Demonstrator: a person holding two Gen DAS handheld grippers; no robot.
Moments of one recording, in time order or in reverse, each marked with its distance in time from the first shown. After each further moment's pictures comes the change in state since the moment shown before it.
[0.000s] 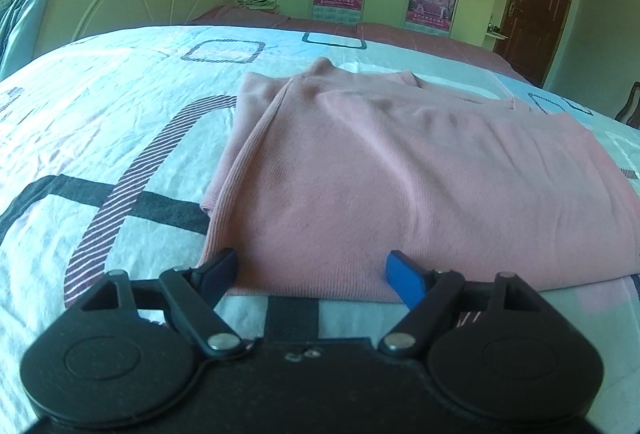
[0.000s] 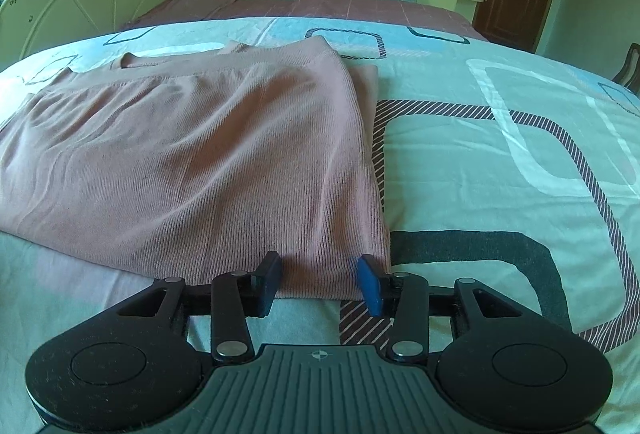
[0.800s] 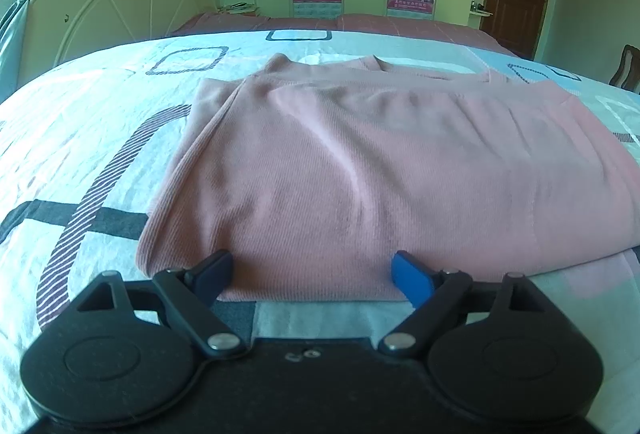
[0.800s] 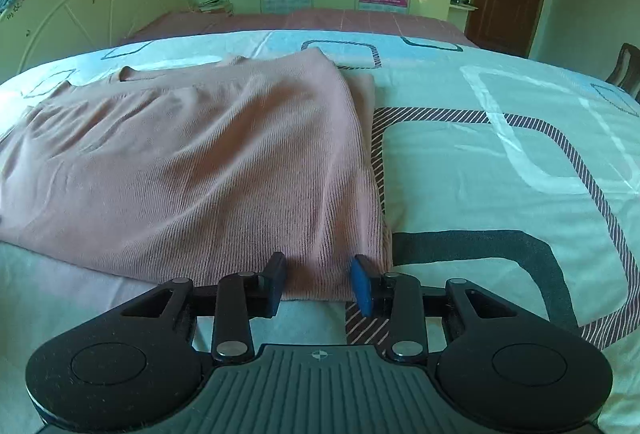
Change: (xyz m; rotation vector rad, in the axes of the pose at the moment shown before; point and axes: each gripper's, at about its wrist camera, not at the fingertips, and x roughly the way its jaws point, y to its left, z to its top) left arm 0.012 -0.042 -0.003 0.113 0.006 0.014; right arm -0.003 0.005 -0.008 0.017 -0.057 -0.011
